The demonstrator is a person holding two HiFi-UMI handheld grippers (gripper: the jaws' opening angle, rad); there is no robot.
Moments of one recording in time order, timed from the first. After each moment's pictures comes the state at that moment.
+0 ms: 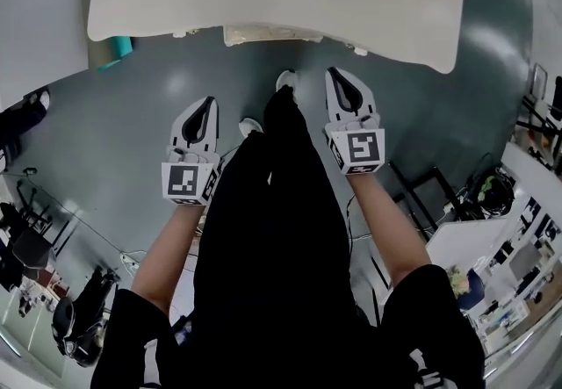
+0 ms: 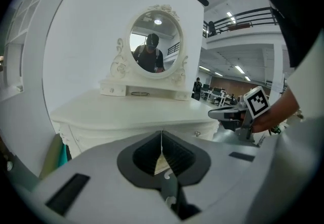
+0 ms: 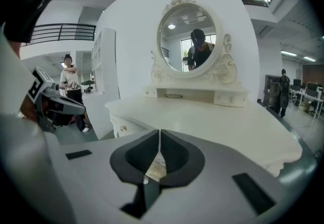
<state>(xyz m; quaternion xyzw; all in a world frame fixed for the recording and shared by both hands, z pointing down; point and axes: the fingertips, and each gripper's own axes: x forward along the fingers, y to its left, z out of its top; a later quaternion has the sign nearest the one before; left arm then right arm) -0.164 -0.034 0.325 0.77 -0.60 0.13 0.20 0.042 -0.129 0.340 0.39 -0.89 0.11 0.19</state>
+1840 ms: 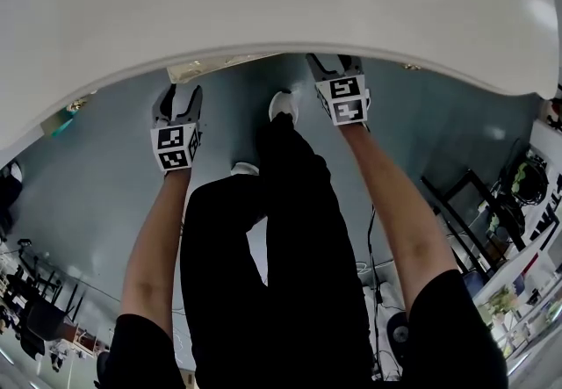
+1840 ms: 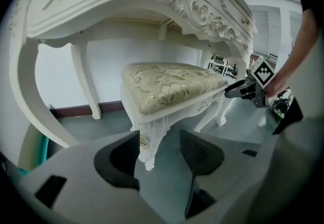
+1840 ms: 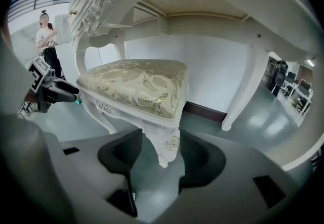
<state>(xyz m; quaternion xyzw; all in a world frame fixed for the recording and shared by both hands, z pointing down) -0.198 -0.111 0.802 0.75 -0.55 0.27 0.25 0.097 -0.203 0.800 0.42 -0.81 0.17 0.36</state>
